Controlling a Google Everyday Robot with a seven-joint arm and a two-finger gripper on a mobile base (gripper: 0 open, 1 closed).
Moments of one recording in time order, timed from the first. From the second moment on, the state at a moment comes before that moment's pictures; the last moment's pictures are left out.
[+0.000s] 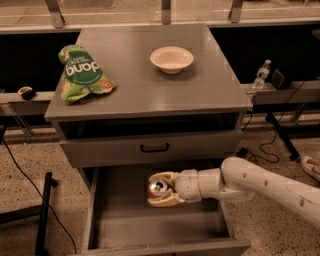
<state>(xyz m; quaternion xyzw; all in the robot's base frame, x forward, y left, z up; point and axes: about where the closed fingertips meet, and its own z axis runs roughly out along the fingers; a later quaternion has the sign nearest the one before) 0.479 0.009 0.595 -0.59 0.57 0.37 0.44</state>
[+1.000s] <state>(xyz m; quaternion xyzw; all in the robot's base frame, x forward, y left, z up) 0.499 -0.042 0.796 -0.59 0.55 0.34 0.48</state>
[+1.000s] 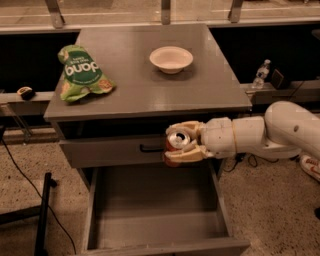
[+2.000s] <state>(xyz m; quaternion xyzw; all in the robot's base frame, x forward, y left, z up) 0.527 -0.019 0.913 -0.61 0.54 0.32 0.48</state>
